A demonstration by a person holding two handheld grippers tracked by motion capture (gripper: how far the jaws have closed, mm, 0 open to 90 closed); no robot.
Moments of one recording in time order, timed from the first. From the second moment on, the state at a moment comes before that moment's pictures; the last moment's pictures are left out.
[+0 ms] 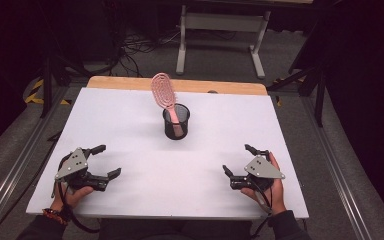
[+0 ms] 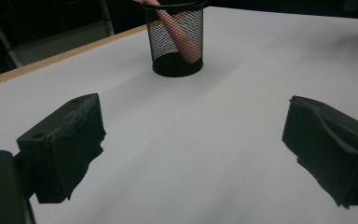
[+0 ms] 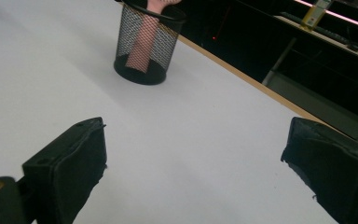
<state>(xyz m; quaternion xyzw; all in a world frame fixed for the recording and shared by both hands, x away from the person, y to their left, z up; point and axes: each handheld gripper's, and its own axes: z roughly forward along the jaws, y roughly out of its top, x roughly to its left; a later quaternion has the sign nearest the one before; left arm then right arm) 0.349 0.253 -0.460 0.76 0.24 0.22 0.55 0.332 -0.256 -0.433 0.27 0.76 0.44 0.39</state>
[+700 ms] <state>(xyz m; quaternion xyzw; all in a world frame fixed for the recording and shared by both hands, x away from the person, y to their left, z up) 0.349 0.244 -0.461 0.78 0.23 0.22 0.54 0.330 -0.296 -0.461 0.32 0.75 0.45 0.37</state>
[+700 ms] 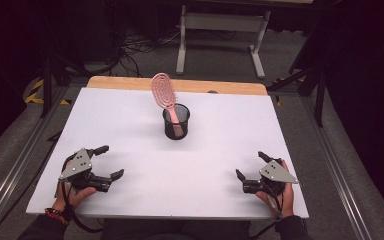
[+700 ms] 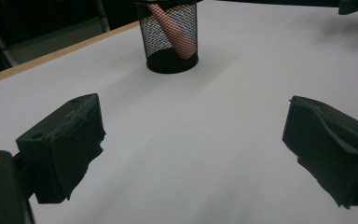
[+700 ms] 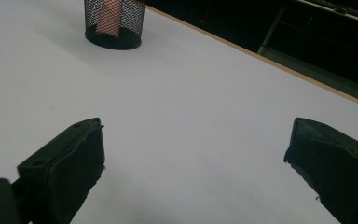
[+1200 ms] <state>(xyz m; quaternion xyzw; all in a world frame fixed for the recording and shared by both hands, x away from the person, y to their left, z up) 0.347 0.242 -0.461 0.78 0.23 0.22 0.54 0.329 -0.290 -0.456 0.32 0.74 0.46 0.37</state>
